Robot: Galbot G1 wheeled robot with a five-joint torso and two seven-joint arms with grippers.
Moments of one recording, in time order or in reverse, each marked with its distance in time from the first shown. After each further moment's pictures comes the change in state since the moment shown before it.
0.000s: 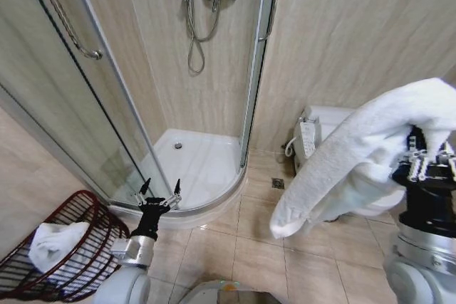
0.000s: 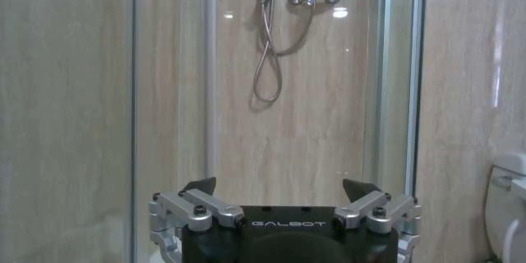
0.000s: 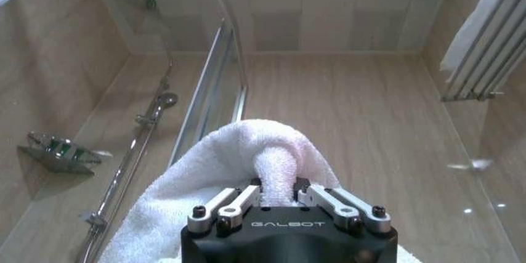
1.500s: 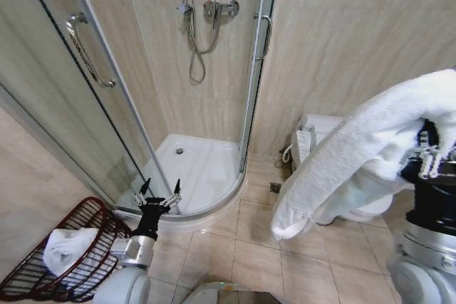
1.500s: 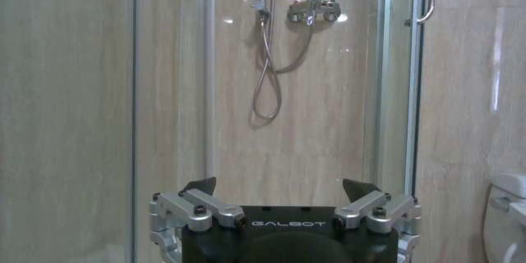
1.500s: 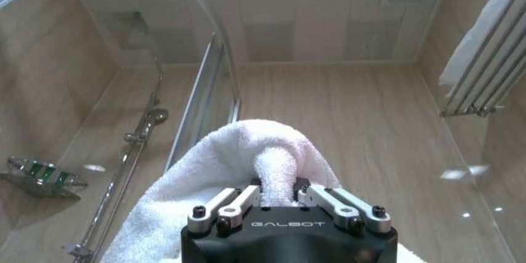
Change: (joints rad) left arm 0.000 0.000 0.000 0.000 0.000 0.000 0.000; right arm -0.002 -0.009 0.010 0.020 0.029 -0.013 0.023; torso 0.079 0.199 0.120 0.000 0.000
